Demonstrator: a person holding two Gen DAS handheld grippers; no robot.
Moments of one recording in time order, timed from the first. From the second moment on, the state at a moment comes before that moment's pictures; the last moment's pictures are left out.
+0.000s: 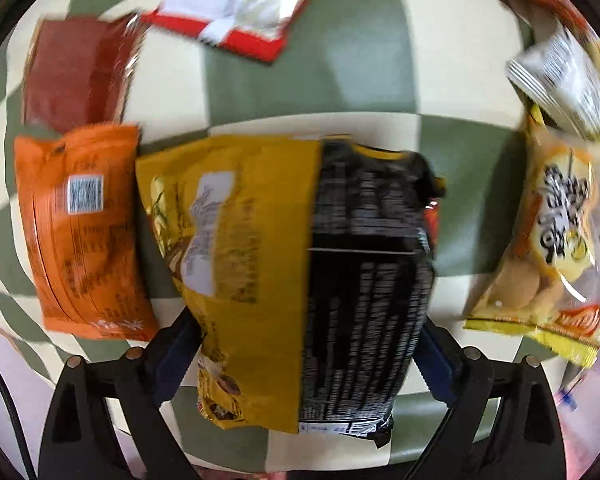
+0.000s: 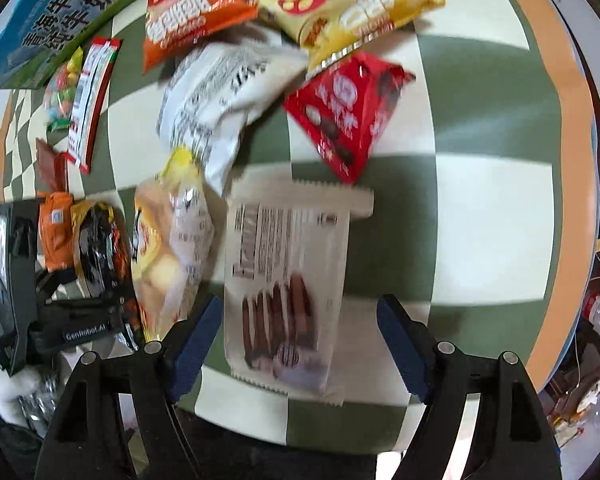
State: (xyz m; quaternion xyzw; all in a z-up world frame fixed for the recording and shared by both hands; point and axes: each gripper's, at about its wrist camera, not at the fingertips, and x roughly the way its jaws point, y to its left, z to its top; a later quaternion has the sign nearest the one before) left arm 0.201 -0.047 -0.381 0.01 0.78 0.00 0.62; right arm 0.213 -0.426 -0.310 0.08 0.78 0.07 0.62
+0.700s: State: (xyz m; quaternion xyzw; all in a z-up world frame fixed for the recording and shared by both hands) left arm 0.192 -0.100 -0.387 -0.03 0.76 0.03 0.65; right arm 0.187 -0.372 -0.323 0.05 0.76 0.00 0.65
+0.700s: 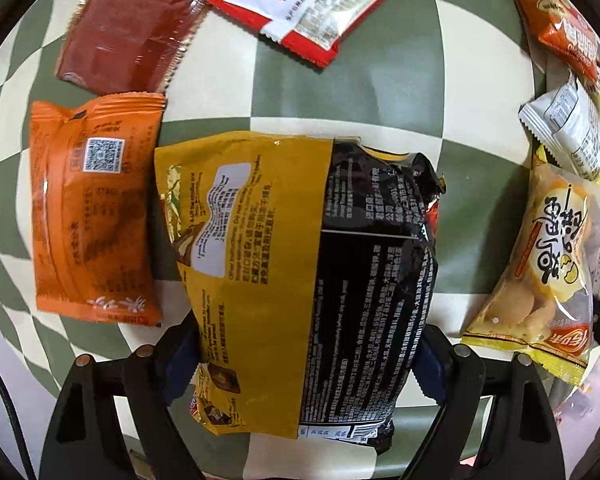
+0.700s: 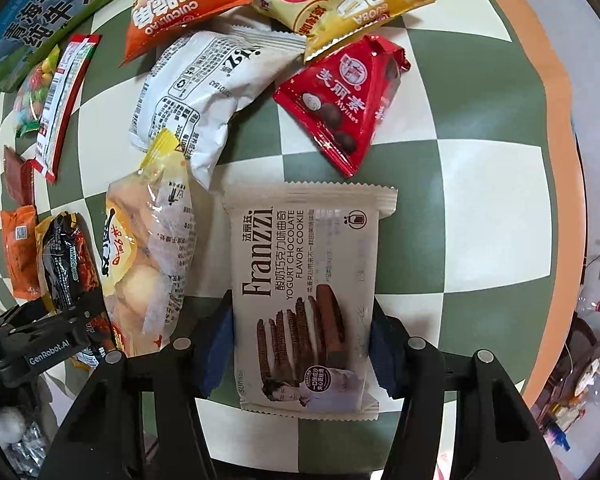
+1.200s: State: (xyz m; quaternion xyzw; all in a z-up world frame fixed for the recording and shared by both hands) left arm 0.203 -0.121 -0.254 -0.06 0.67 -0.06 0.74; right arm 0.152 -0.401 -0.177 0.13 0.66 -0.03 0.74
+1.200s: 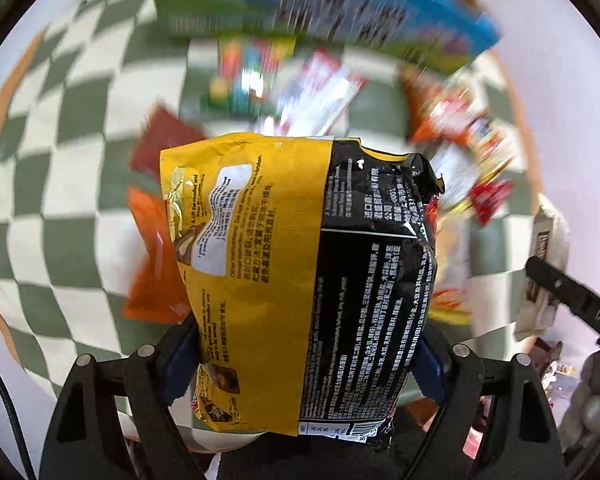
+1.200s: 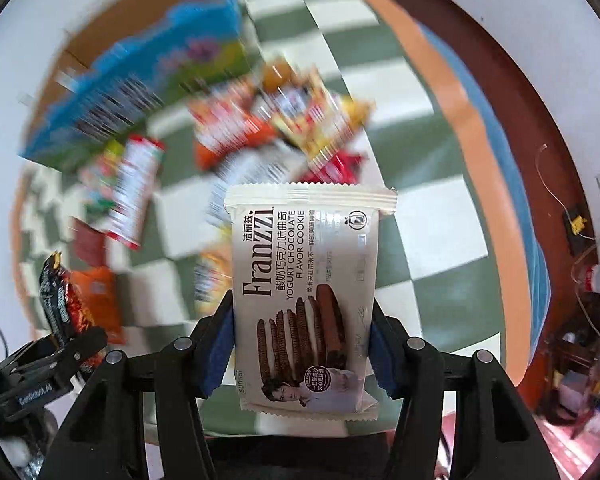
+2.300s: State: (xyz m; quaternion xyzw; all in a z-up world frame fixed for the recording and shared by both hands) left arm 0.578 -0.031 -0.240 -0.07 0.69 0.01 0.72; right arm 0.546 -0.258 -0.207 0.07 0.64 0.16 0.74
